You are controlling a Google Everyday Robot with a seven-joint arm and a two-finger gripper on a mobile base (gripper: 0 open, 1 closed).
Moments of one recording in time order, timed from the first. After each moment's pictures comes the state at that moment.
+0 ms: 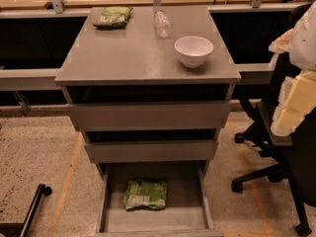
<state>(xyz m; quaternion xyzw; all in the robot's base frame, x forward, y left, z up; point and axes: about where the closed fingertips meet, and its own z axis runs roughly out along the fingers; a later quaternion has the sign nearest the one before) 0.438 -0.217 0.977 -0.60 0.78 -0.04 0.16</state>
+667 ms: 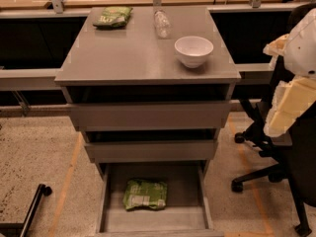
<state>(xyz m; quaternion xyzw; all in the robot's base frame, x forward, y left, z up) 0.448 -0.213 0.965 -0.61 0.77 -0.03 0.19</state>
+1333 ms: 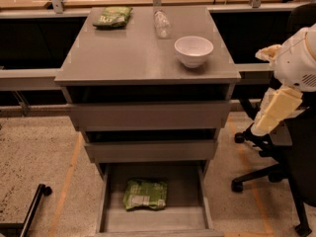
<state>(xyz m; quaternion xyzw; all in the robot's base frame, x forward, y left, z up) 0.479 -0.214 0.935 -0.60 0.76 -0.02 0.25</state>
